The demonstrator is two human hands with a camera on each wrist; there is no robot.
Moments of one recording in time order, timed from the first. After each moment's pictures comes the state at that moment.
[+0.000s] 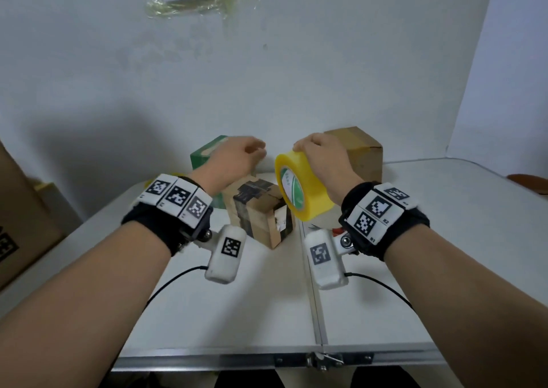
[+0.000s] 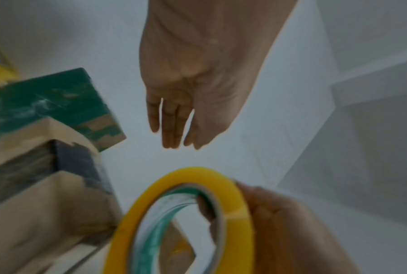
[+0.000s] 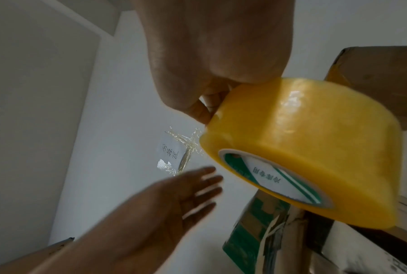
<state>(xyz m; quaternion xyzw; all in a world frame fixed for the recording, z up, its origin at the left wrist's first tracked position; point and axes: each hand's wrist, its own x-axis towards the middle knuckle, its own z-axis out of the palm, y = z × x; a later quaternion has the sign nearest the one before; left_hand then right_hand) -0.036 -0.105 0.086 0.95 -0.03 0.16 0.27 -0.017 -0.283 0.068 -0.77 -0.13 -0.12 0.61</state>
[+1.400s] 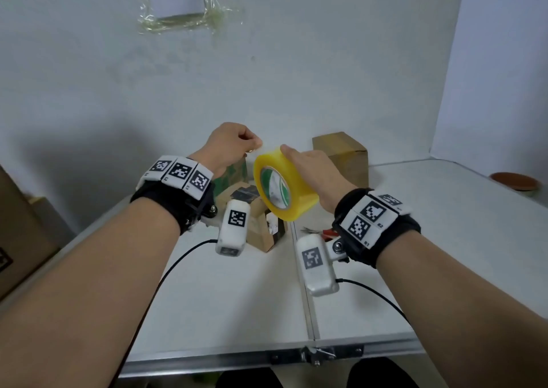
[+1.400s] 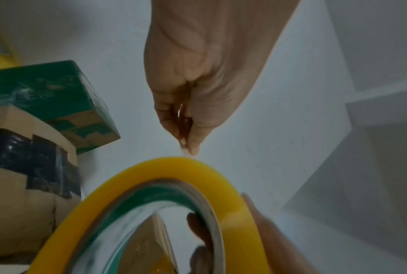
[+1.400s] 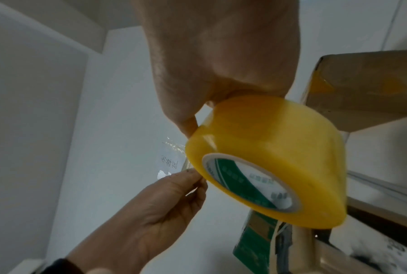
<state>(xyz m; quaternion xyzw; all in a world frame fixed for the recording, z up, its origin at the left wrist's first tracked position) -0.020 -0.114 0.115 0.89 -0.02 0.18 0.42 -0.033 -0.291 0.070 -0.79 -0.08 -0.03 0.61</state>
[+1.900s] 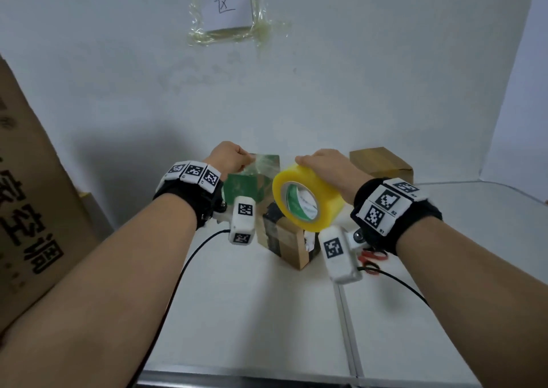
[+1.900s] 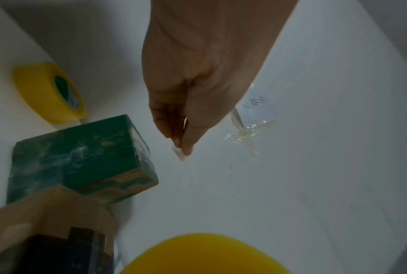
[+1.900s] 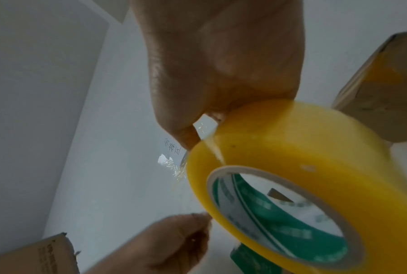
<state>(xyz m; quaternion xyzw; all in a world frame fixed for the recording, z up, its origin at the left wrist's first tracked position) 0.004 -0.021 0.110 0.90 0.10 0.18 0.38 -0.006 -0.249 0.097 -0.86 -0.18 -0.03 0.49</state>
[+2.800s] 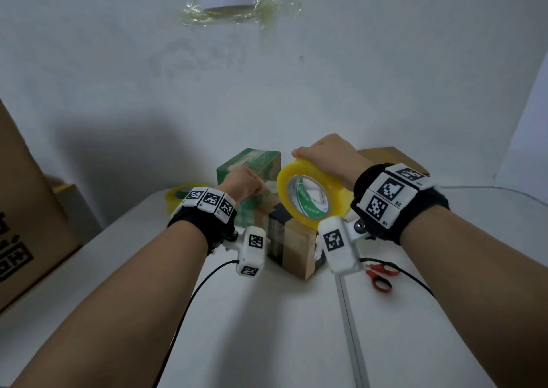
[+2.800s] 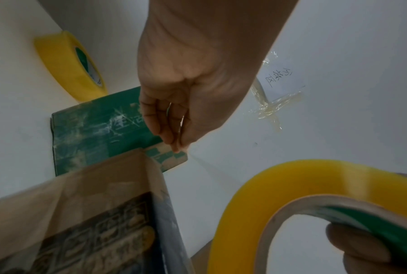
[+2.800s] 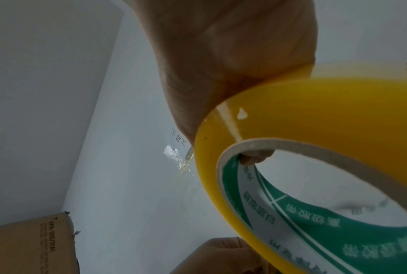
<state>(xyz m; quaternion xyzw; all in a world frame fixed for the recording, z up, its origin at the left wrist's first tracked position) 0.065 -0.022 0.040 0.90 0.14 0.11 0.40 0.039 -0.227 0.110 -0.88 -0.17 -0.05 0.43</state>
